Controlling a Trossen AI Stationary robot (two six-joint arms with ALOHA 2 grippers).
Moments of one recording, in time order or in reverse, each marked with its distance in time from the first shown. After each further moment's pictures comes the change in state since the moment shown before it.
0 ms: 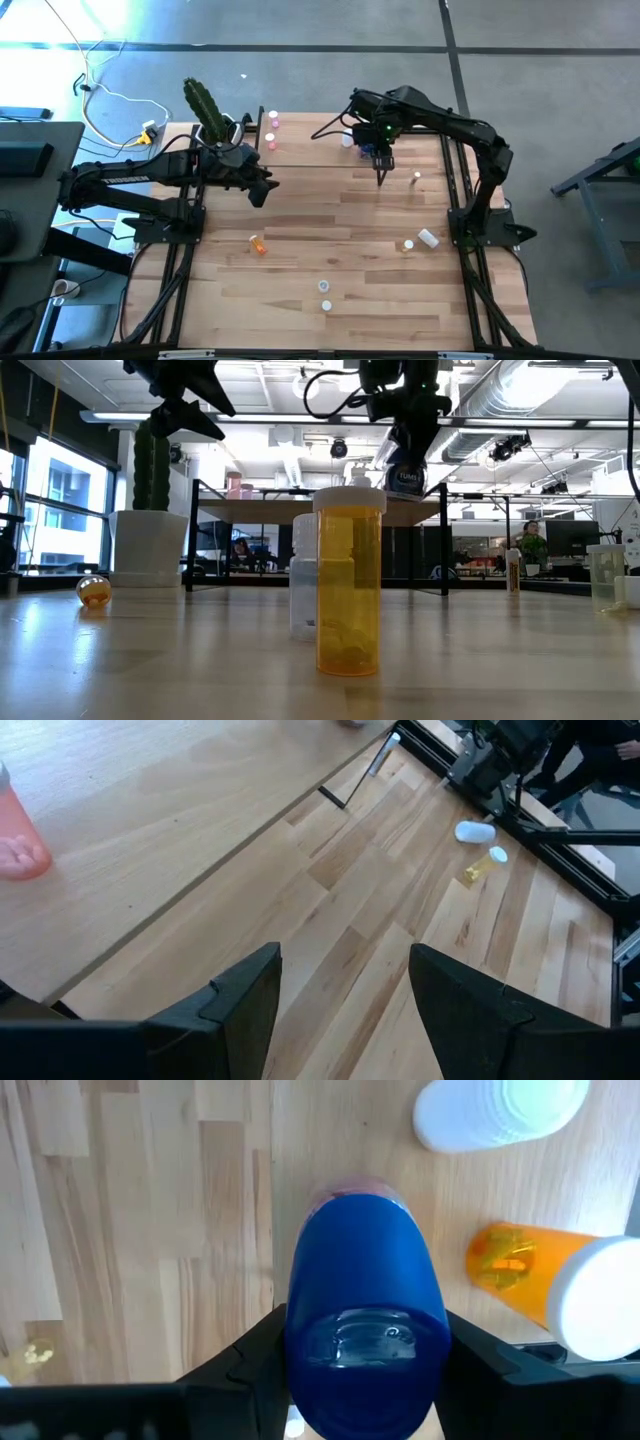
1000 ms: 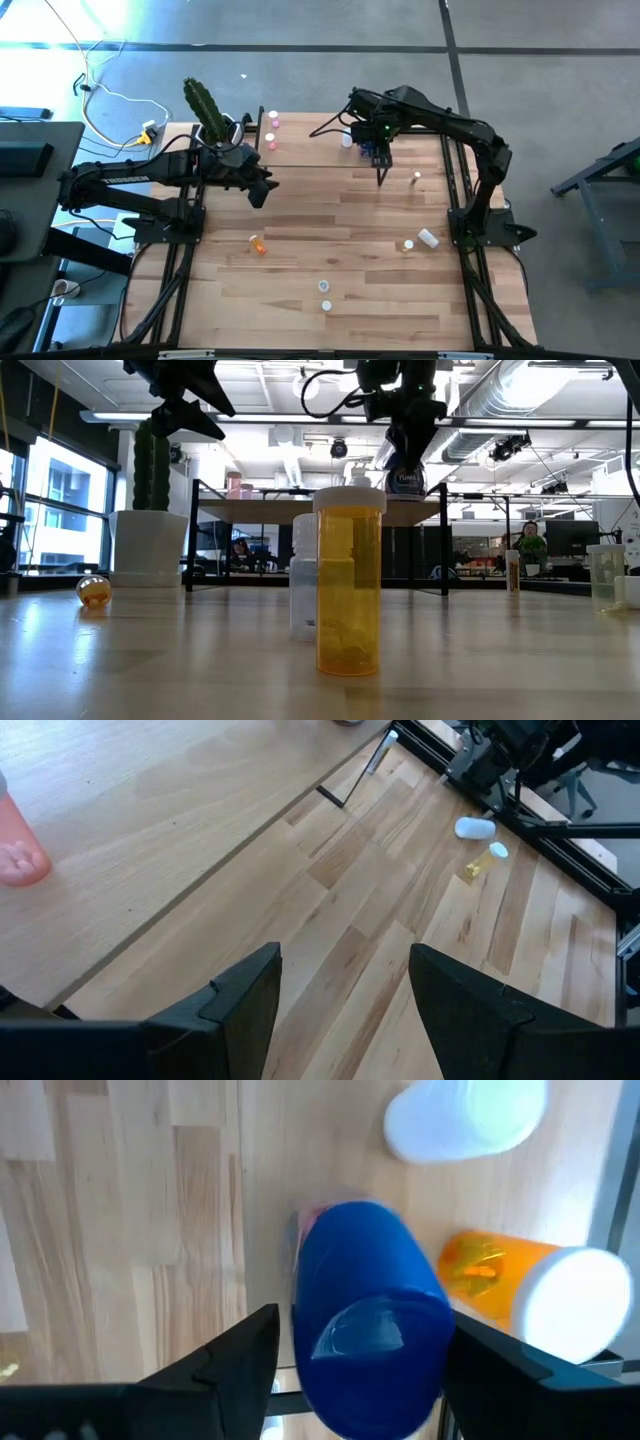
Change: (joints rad) left arm 0.000 0.000 0.000 0.000 0.003 0.022; right arm 0.000 0.003 0.012 0.029 0.044 -0.007
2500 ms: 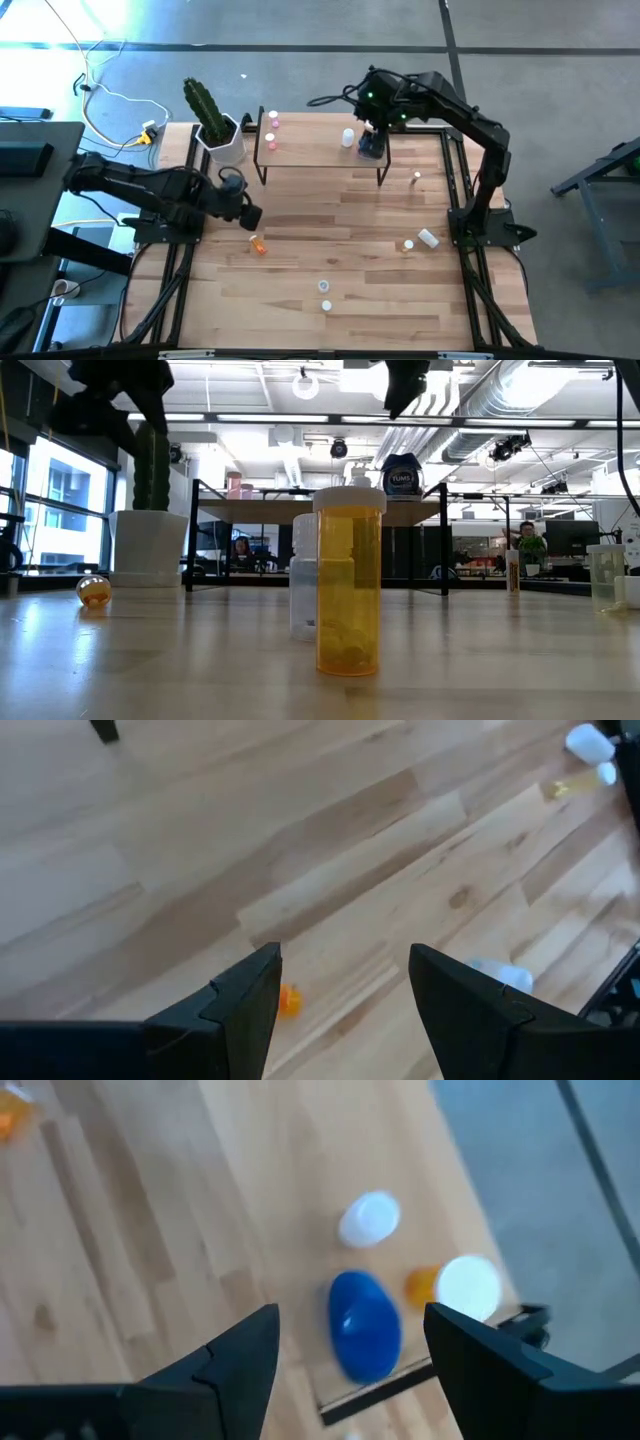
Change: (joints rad) left arm -0.358 0.017 -0.001 -0.360 -0.115 -0.739; right arm 0.075 -0.002 0.356 -0.119 -0.008 0.428
